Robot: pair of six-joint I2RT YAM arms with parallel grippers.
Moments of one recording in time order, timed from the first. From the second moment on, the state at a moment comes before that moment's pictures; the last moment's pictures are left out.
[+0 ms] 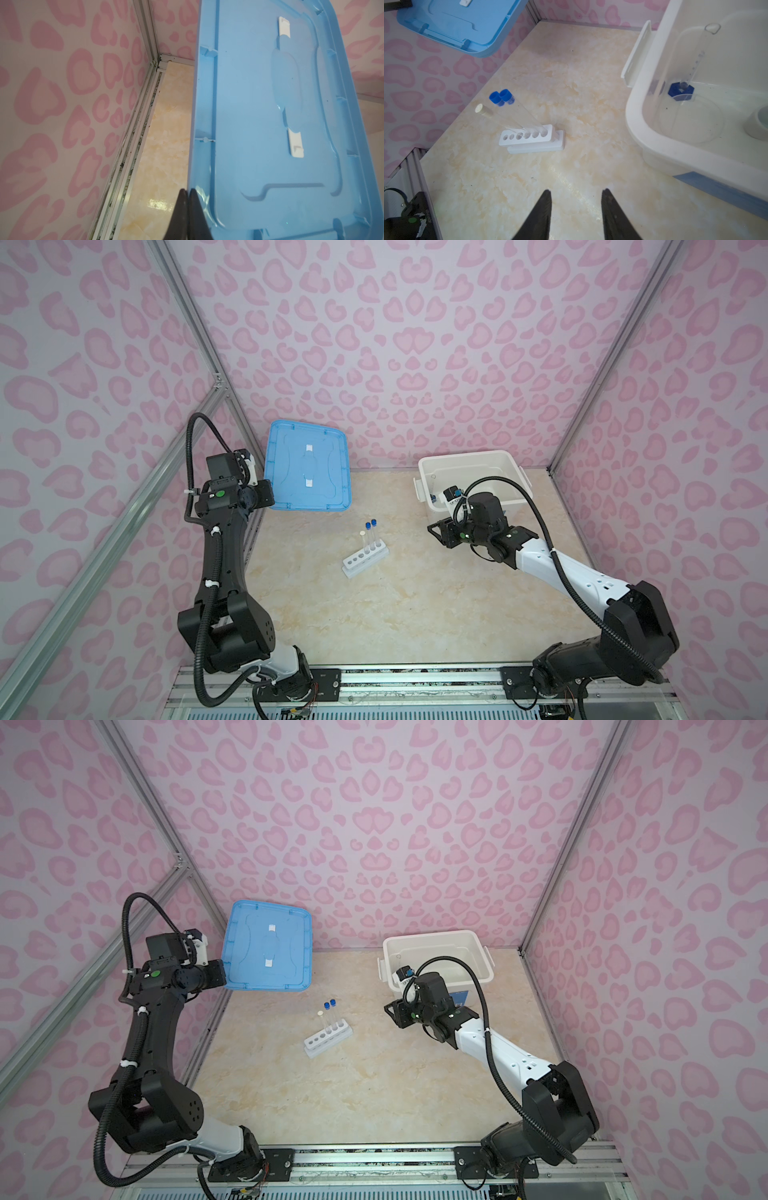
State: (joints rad) left arm 0.32 1.50 1.53 -0.76 0.15 0.04; right arm 0.52 1.45 1.04 -0.19 -0.31 0.21
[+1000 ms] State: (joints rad) left arm 0.07 1.27 1.53 -0.80 0.48 0.05; right arm 0.50 1.39 1.14 0.14 -0.65 0.47
